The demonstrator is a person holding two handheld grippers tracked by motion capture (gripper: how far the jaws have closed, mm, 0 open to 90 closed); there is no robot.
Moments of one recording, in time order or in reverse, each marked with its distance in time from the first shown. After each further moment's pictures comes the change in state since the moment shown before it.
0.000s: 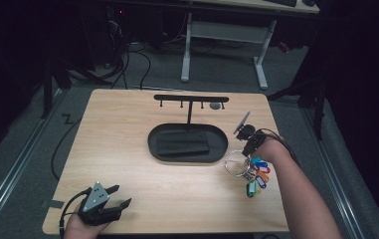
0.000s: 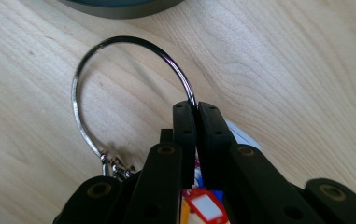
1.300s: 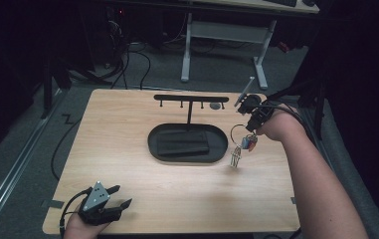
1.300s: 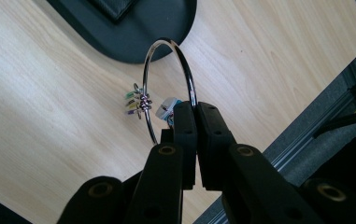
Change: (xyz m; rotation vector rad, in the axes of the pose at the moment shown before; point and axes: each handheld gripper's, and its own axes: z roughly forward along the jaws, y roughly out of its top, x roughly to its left) left arm 0.002 -0.001 0.002 0.008 -0.018 -0.003; right arm 0.024 0.024 -0.140 -0.053 -0.157 -0.040
